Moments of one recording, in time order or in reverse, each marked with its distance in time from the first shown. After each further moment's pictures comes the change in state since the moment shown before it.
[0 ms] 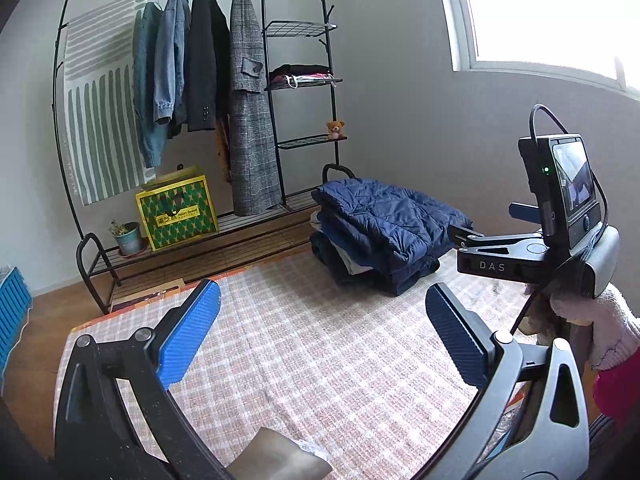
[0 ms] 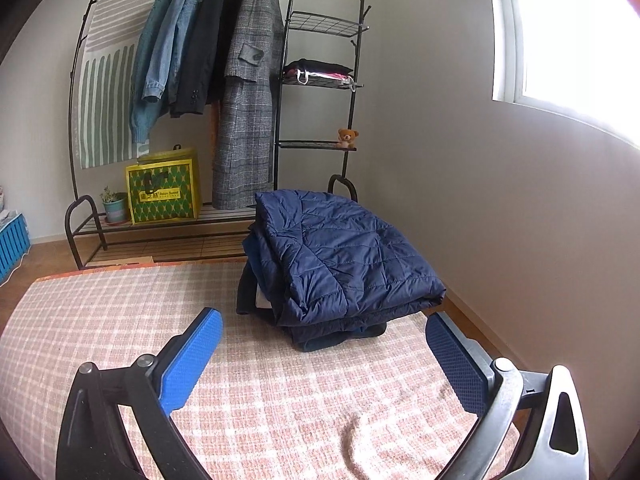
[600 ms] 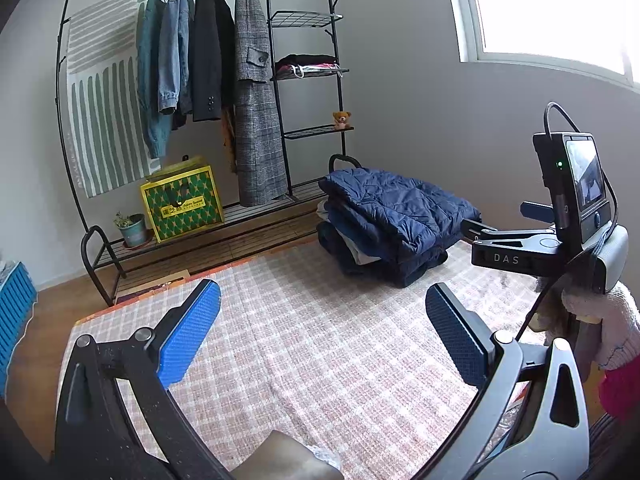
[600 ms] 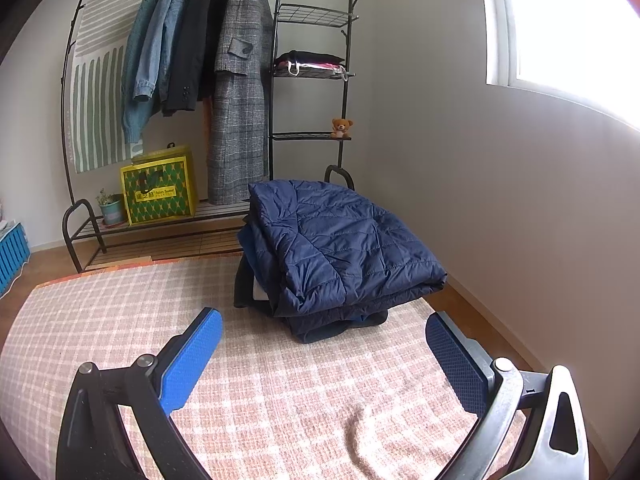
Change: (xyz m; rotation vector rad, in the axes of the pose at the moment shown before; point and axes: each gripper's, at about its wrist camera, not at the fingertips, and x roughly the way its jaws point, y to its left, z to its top) left arm 0.007 0.008 -0.010 -0.002 0.029 0.020; right arm 0.007 -0.006 -0.007 0.037 0.026 0.000
